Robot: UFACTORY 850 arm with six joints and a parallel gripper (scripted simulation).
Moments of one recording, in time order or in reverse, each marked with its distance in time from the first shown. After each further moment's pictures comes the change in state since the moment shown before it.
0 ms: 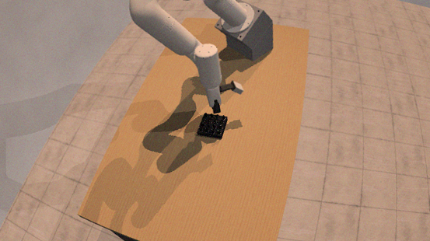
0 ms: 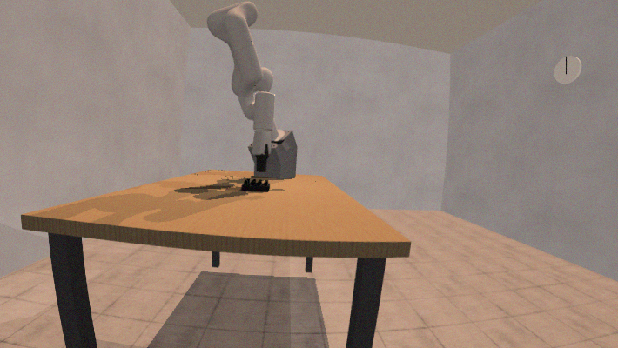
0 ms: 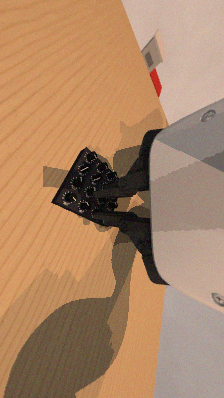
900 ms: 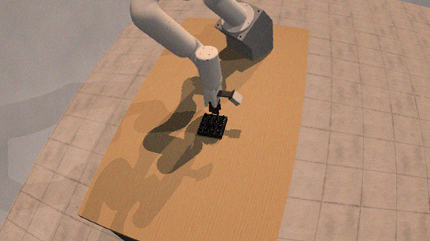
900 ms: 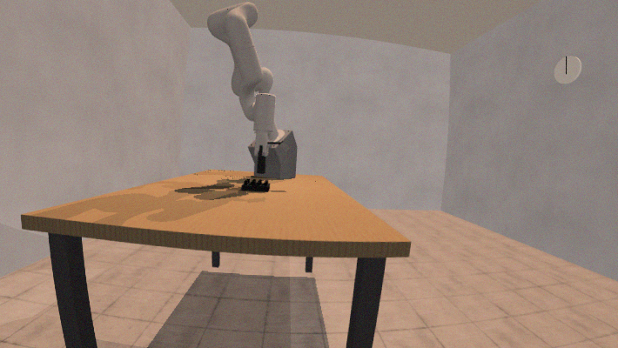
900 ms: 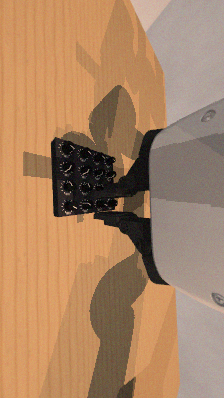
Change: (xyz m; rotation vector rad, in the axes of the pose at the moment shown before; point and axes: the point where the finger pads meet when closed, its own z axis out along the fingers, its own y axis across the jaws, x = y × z) arm 0.000 0.000 0.006 0.019 -0.007 0.521
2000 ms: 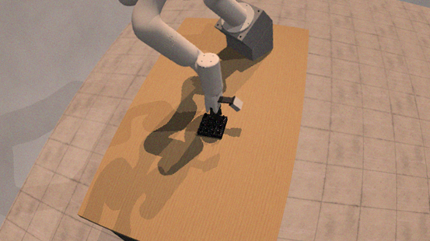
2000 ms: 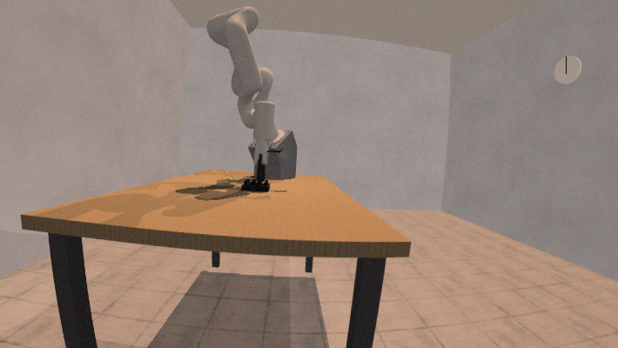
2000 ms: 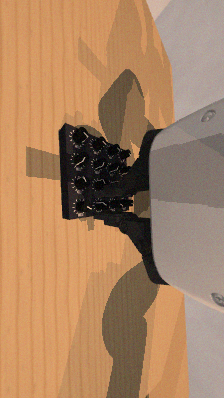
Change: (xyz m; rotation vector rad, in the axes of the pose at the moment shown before) arm 0.000 0.000 0.035 0.000 0.000 0.000
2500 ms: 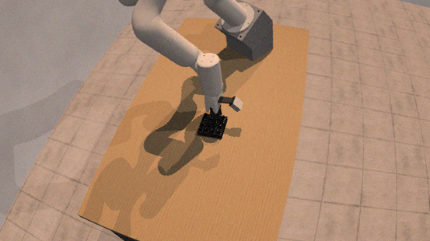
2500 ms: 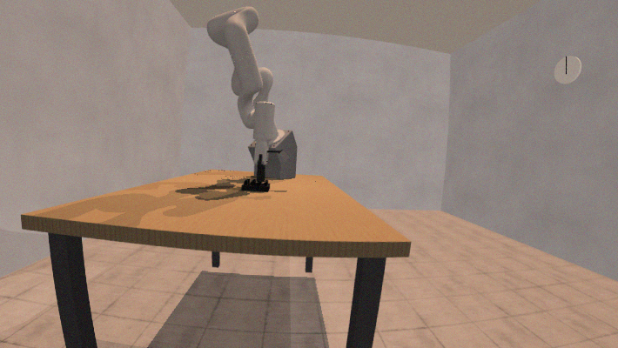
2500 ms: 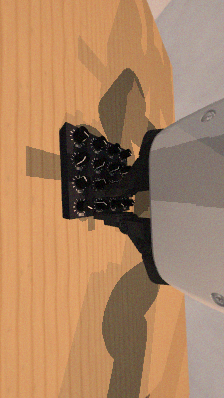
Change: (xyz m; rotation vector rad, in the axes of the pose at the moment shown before) arm 0.000 0.000 0.001 0.001 0.000 0.000
